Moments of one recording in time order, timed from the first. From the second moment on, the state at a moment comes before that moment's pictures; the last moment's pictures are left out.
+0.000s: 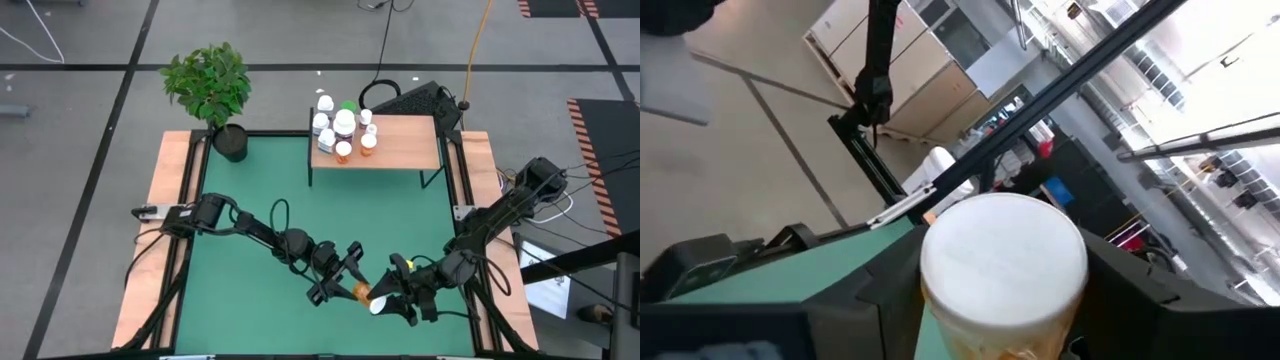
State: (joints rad) left arm -0.24 2.26 1.25 1.54 0.45 -0.27; right arm 0.73 1.35 0.66 0.74 0.31 -0.85
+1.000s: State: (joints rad) left arm -0.19 2.26 1.25 0.91 0.03 -0.14; right arm 0.71 1.09 0.66 0.38 0.55 -0.30
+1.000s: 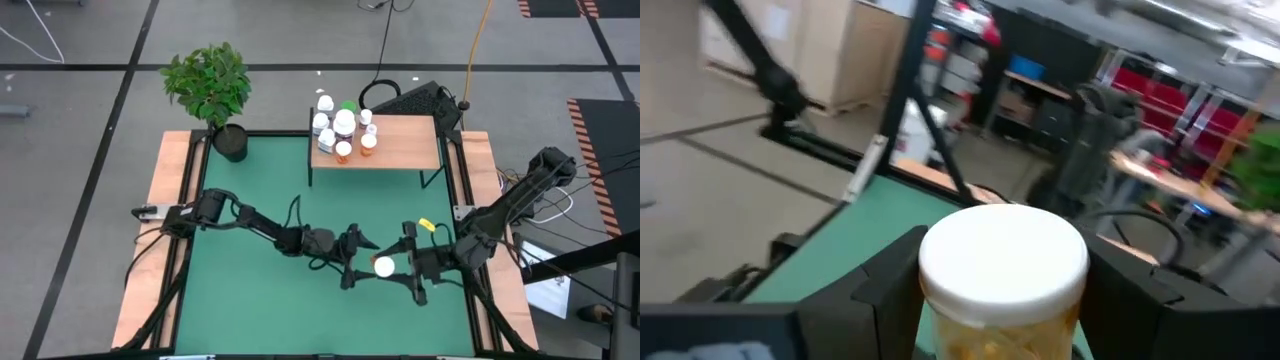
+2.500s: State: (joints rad) left arm -0.19 2.26 1.25 0.86 -0.03 -0.21; right arm 0.60 1.02 0.66 0.13 0.63 -0.01
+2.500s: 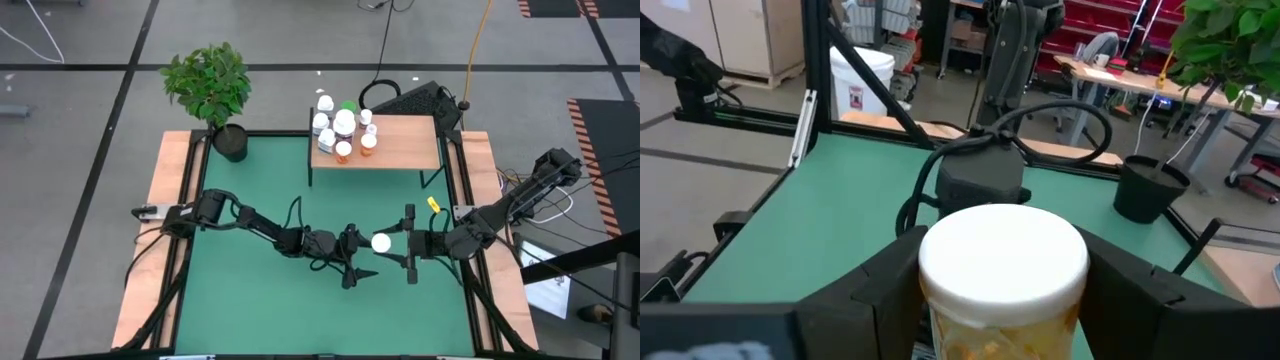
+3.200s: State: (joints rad) left arm -0.16 2.26 1.25 0.57 -0.33 -0.36; right arm 0.37 0.99 0.68 0.12 0.62 -0.07
